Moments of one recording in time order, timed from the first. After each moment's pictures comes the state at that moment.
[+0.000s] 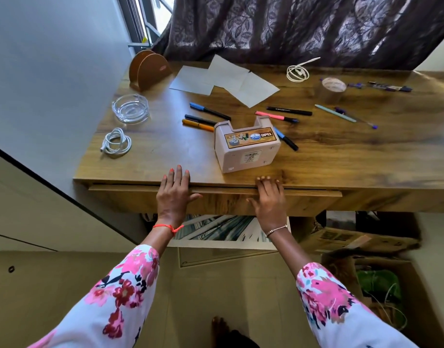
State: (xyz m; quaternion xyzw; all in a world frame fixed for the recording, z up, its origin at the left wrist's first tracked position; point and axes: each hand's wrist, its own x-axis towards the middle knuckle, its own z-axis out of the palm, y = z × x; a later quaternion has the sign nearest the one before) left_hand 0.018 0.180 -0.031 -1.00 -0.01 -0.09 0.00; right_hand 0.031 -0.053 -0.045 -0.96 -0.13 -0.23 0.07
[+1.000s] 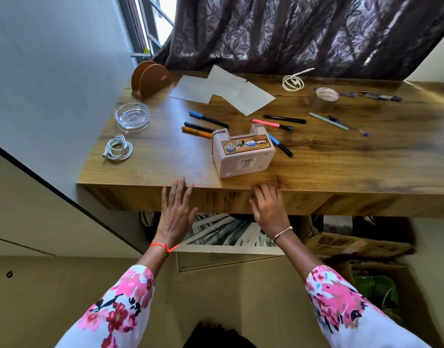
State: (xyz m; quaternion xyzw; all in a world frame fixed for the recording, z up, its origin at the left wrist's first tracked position) left_hand -0.013 0.177 -0.047 -0.99 0.05 -0.13 -0.06; right_hand 0.028 -0.067 -0.028 -0.96 -0.19 -0.20 0.06
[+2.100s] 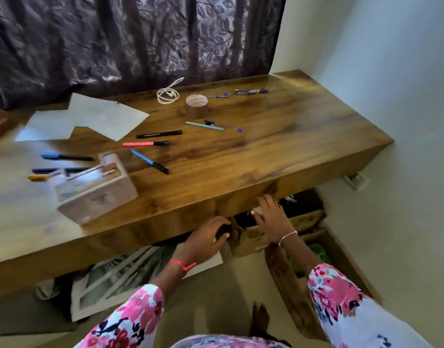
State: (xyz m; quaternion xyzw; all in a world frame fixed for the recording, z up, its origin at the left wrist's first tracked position) left_hand 0.027 -0.135 -0.036 -0.88 0.31 0.13 -0.34; right_hand 0.017 -0.352 -0.035 -0.98 0.04 0.05 0.17
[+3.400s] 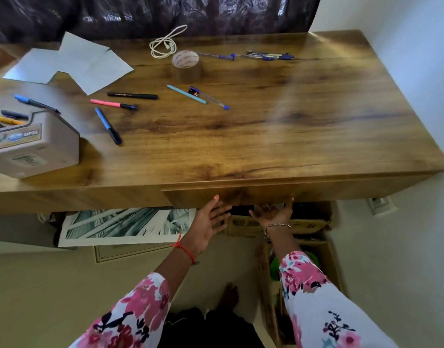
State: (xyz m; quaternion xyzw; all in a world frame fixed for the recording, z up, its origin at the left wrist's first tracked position) left_hand 0.046 -0.328 -0.051 -0.51 -0.28 0.24 -0.77; right_hand 0.089 -0.502 -0.114 -0.23 0.43 0.10 0.87
